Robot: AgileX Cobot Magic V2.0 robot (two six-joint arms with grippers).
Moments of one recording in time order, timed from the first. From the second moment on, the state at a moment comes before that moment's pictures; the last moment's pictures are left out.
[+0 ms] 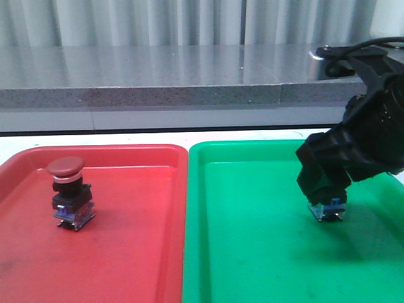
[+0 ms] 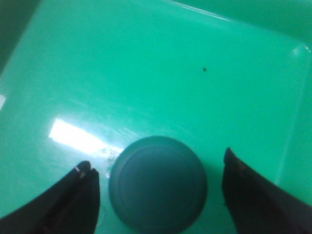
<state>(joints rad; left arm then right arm) -0.44 0.41 -0.71 -0.05 0.89 -0.05 0.36 1.50 -0.67 0.12 0.12 -0.03</state>
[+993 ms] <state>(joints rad) -0.44 0.41 -0.71 -0.05 0.89 -0.05 0.36 0.60 -0.67 0.06 0.78 -0.03</state>
